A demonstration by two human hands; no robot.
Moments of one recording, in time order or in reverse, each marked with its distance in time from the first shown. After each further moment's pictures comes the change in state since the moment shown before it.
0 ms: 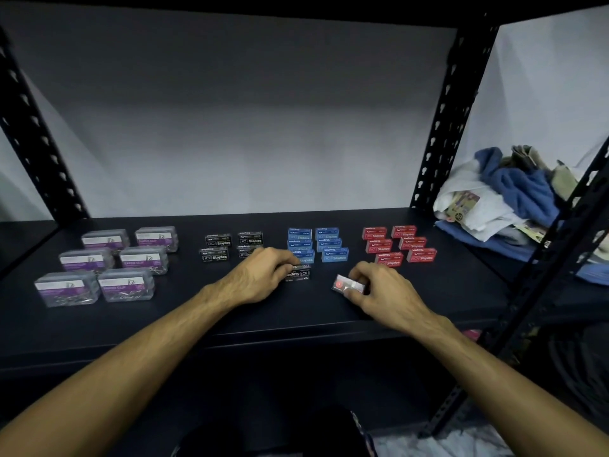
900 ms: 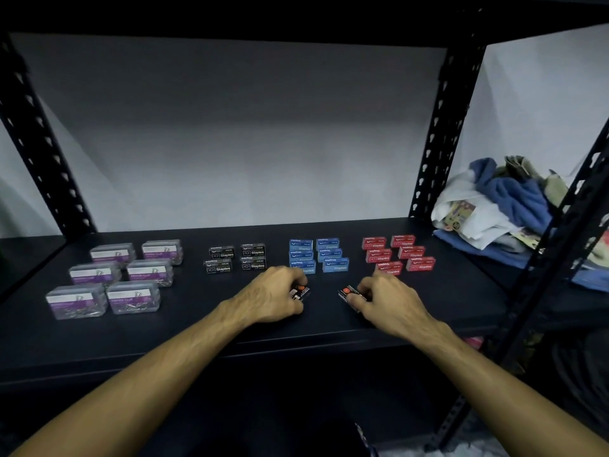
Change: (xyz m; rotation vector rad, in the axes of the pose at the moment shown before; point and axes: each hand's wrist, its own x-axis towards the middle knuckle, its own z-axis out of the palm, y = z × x) left_hand -0.006 0.027 0.004 0.074 -0.103 -0.110; right_hand -0.001 -0.001 -0.003 -0.145 -0.005 0.080
